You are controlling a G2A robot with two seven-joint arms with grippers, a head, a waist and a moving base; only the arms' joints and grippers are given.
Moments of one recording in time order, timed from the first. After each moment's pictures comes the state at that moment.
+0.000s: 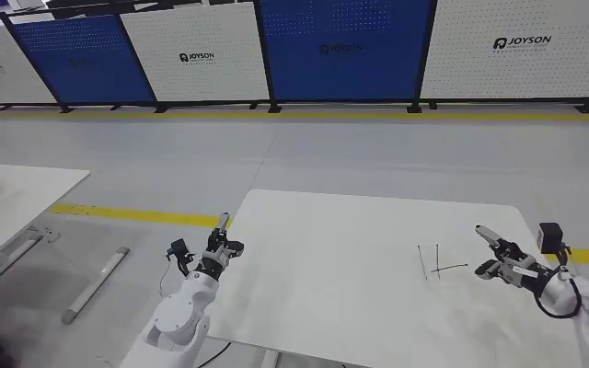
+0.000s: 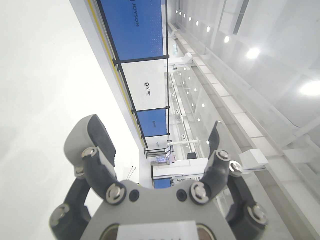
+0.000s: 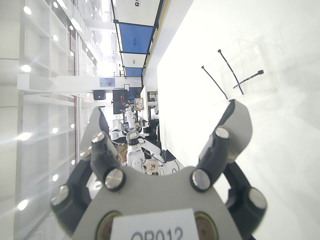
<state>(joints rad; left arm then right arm) 1.73 -1.15 -1.60 -1.80 -0.42 0.00 0.00 -1.25 -1.06 1.61 -1.49 0.12 0.32 0.93</state>
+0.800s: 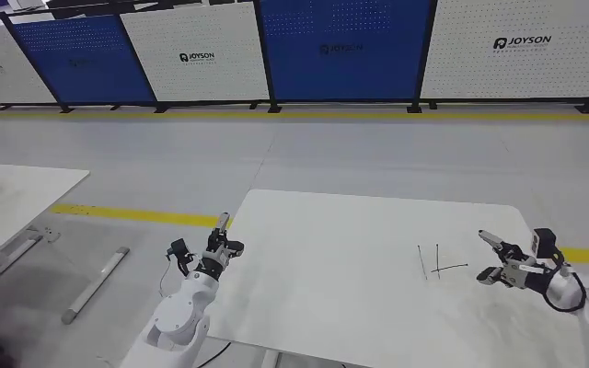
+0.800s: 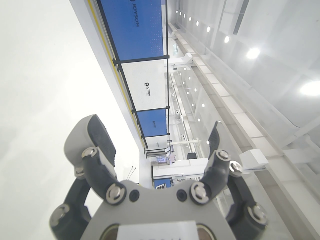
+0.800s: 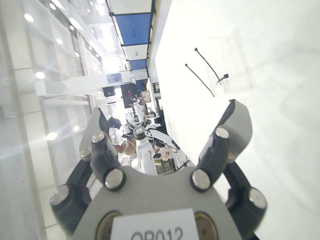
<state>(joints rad) 1.73 -1.15 -1.60 -1.80 -0.42 0.00 0.00 -1.06 -1.05 1.54 -1.14 0.11 0.28 1.08</state>
